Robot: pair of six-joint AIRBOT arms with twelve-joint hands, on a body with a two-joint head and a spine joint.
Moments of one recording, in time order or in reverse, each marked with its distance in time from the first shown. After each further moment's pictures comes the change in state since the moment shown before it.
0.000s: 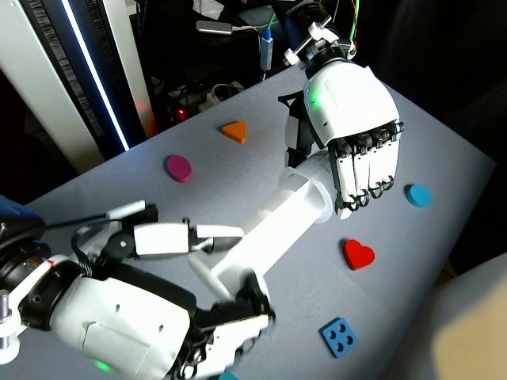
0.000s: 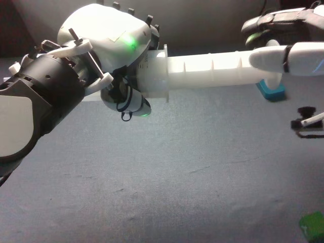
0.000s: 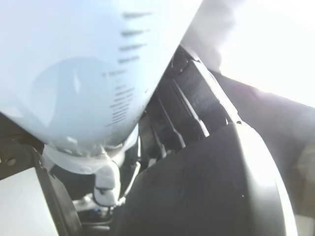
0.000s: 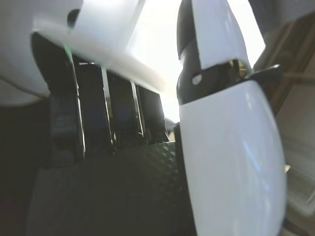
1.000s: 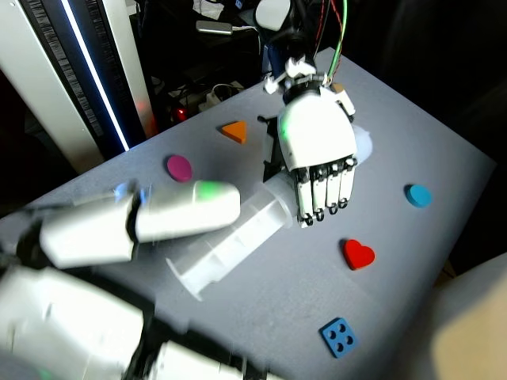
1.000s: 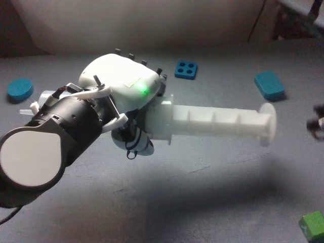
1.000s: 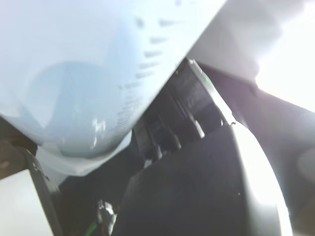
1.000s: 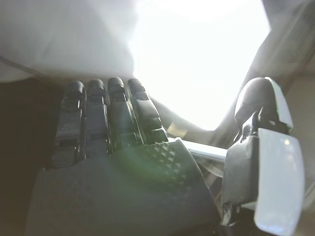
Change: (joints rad) left arm 0.133 -0.101 0.061 -0.040 0.034 -0.023; right arm 0.095 0.133 -0.177 0.021 -0.108 -0.141
